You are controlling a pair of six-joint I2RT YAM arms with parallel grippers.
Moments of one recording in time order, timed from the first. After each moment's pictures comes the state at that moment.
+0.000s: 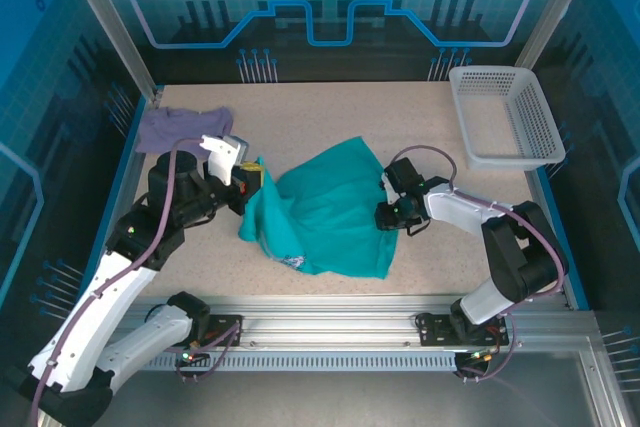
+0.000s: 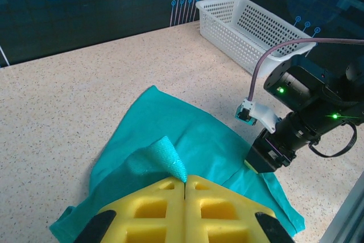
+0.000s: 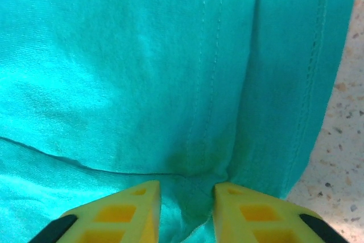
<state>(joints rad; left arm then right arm) -0.41 0.80 1.00 -0.56 0.25 -0.11 0.44 1.56 0.84 -0.55 -0.13 0.29</state>
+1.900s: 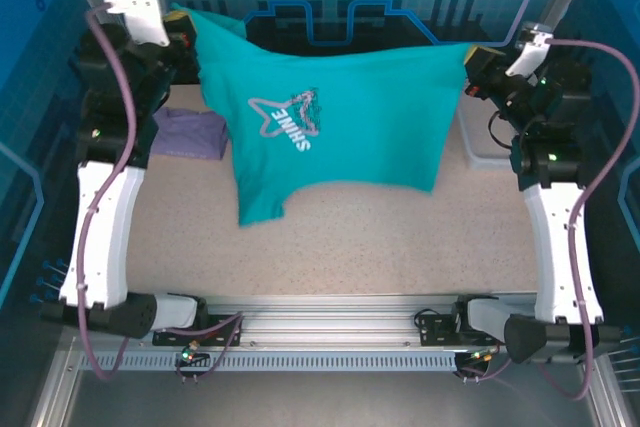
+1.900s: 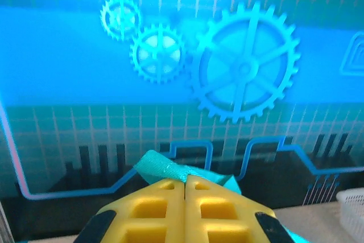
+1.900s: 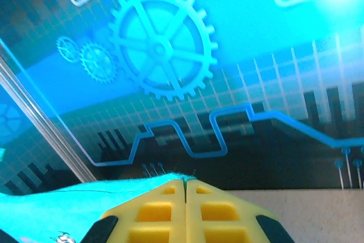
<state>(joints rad) -0.08 1.28 1.83 -0.45 0.05 -0.09 -0.05 1.15 1.50 -0.30 -0.37 0.40</state>
